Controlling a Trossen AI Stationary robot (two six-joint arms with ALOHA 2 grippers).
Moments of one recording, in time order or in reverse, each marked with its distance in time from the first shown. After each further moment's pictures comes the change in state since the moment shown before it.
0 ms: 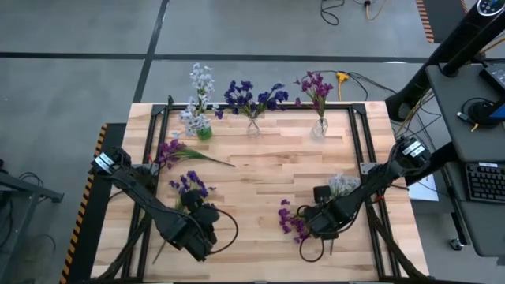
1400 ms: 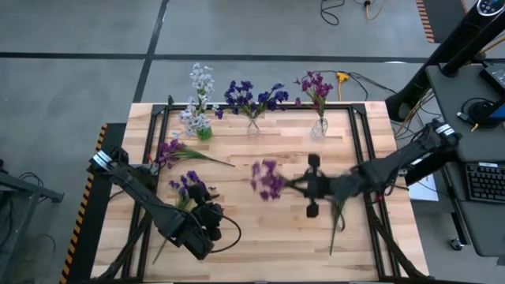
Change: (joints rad) left arm 0.013 -0.038 0.000 0.081 -0.303 0.239; right arm -0.174 -0.500 -0.067 0.785 0.405 -0.599
